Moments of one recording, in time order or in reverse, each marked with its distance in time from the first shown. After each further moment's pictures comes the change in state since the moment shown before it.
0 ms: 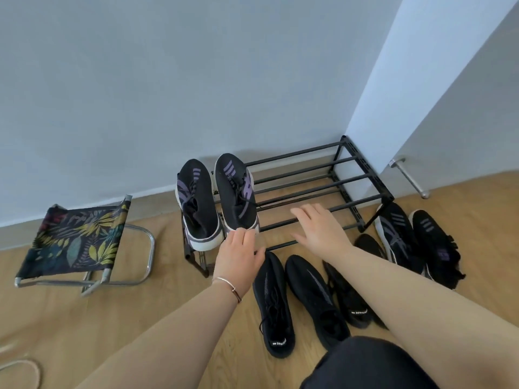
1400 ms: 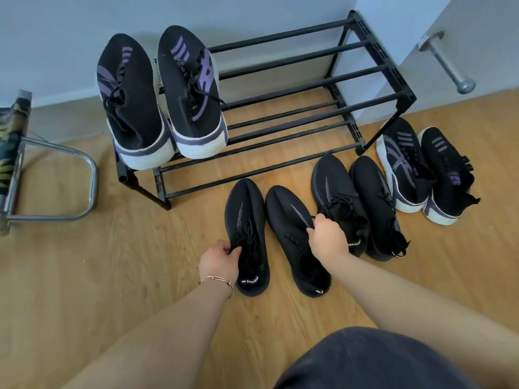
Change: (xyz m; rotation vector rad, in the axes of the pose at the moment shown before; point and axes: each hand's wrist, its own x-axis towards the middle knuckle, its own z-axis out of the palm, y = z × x) left_hand -0.094 -0.003 0.201 -0.509 -0.315 -0.814; right_hand -0.130 0.021 0.180 0.234 -0.297 0.766
